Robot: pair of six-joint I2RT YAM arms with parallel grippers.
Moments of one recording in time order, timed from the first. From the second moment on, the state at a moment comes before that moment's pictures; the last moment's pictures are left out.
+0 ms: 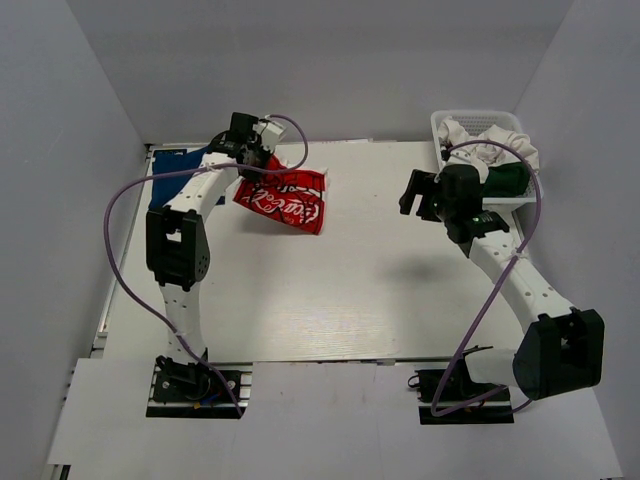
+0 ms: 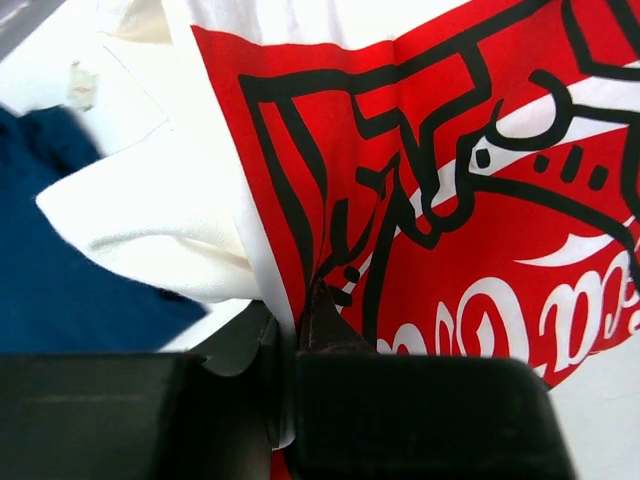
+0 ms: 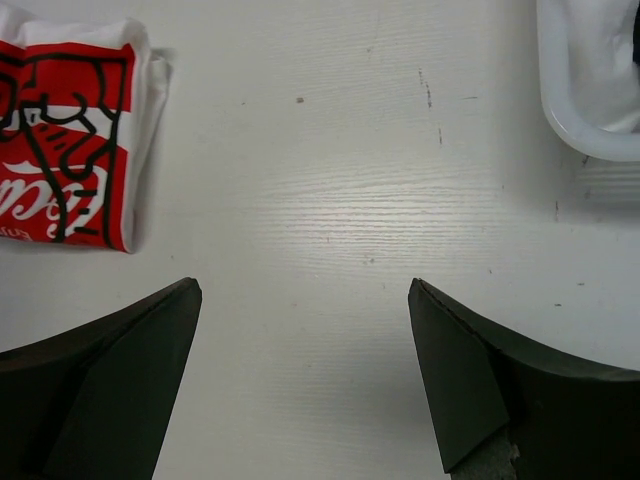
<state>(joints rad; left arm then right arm) -0.25 2.09 1.87 -0.62 0.01 0.33 0.26 1.28 1.02 -0.28 0.03 0.32</state>
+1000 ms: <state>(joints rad) 0.04 2.10 2.07 -0.56 -0.07 0.59 0.26 1.36 1.02 -0.30 0.03 0.30</state>
